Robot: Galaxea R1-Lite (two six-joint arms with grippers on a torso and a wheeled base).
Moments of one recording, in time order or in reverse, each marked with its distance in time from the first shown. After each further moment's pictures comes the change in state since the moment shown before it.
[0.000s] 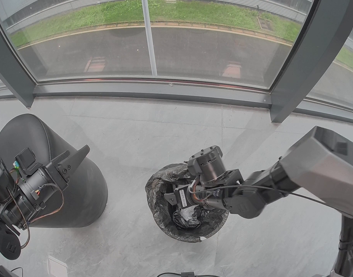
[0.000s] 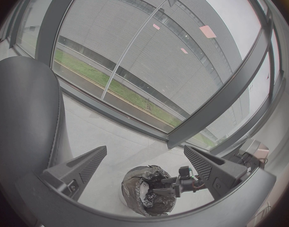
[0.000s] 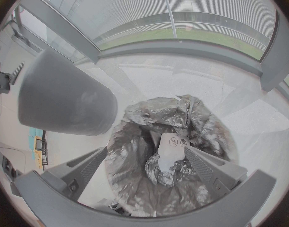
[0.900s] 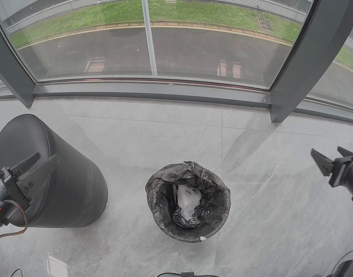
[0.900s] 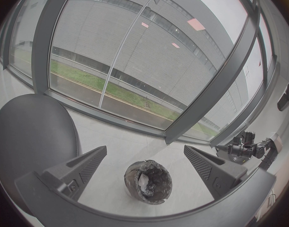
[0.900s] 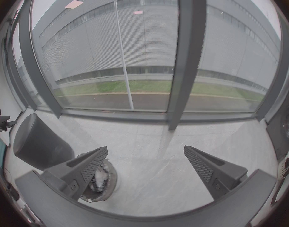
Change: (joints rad) left arm -0.047 -0.545 -0.137 0.701 0.037 0.132; right arm -0.263 -1.180 0.816 -0.141 -0.342 -0.137
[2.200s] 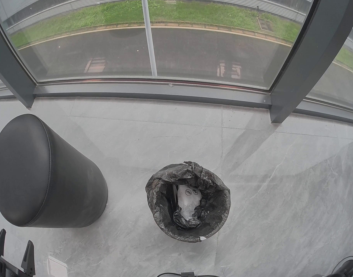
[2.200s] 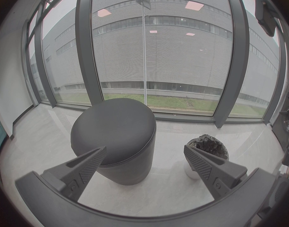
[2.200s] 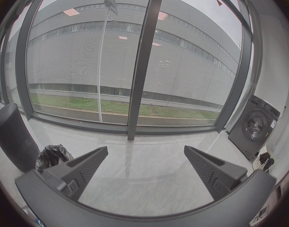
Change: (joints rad) left arm 0.229 -0.915 0.300 0.624 0.296 0.299; right arm -0.367 -0.987 0.384 0.314 0.006 -0.192
